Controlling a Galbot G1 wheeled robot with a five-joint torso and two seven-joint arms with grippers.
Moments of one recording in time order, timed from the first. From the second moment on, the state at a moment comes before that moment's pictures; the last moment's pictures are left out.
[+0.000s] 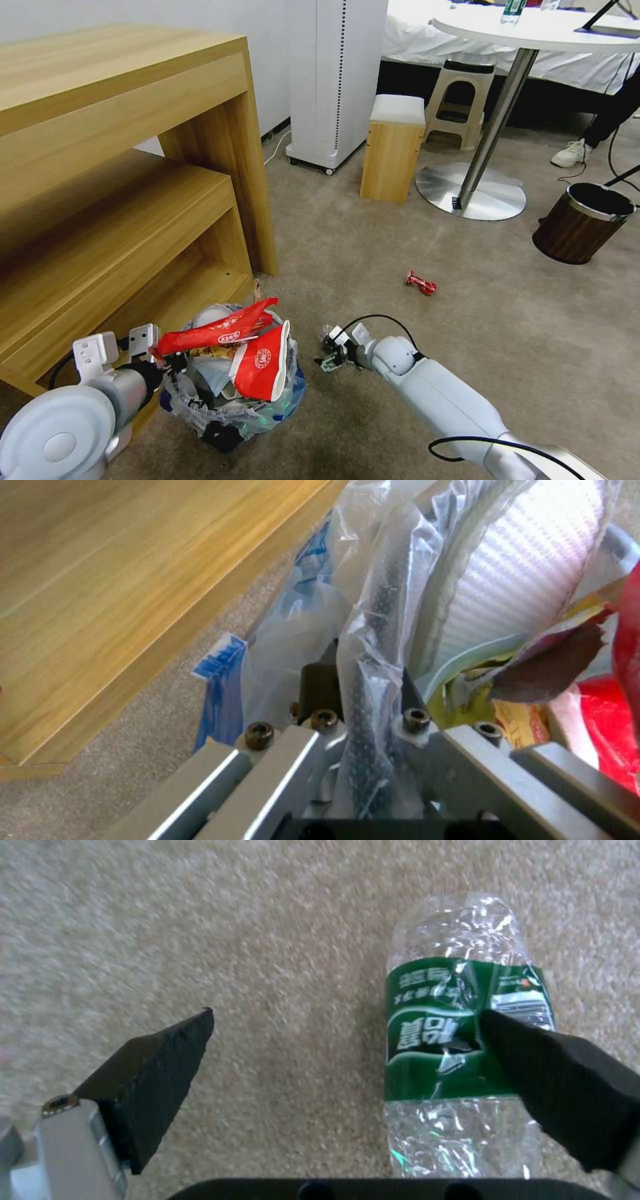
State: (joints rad) left arm 1.56 -0.84 -0.70 -2.39 -1.50 0.70 -0.85; right arm -0.67 1.26 -0.28 1.04 0.20 -0.37 -0.33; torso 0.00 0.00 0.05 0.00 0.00
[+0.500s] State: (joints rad) left arm 1.55 -0.84 -0.69 -2.37 -1.49 0.70 -0.84; right arm -0.71 1.20 -0.24 1.09 0.19 -0.39 -0.33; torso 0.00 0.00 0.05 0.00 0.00
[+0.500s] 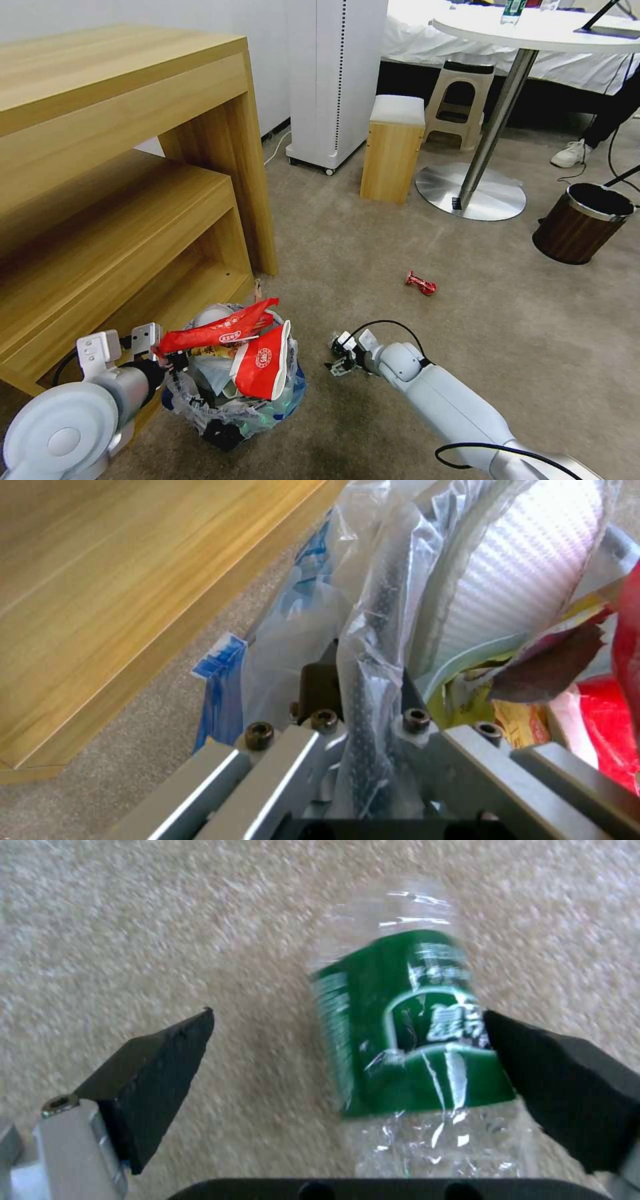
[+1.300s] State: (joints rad) left arm 1.56 -0.84 -0.68 -2.37 -1.47 0.69 -0.83; right arm -0.75 1.12 -0.20 1.16 0.20 -0.38 -0.36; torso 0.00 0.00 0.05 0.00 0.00
